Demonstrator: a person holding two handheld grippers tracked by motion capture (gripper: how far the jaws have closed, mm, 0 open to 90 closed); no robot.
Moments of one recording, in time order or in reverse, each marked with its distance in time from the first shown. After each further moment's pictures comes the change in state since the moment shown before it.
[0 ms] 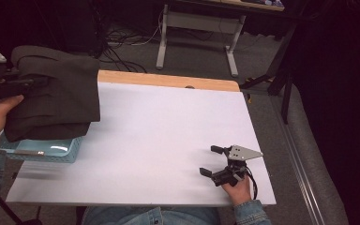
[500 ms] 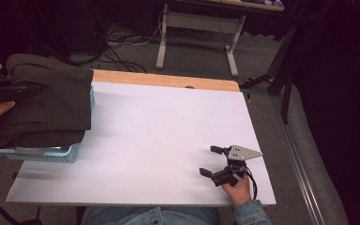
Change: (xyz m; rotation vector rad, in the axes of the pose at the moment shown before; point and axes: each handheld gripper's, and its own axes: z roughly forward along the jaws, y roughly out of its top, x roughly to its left) left arm 0.016 -0.018 -0.003 0.095 -0.005 0.015; right arm 0.000 0.000 0.001 0.003 0.003 0.002
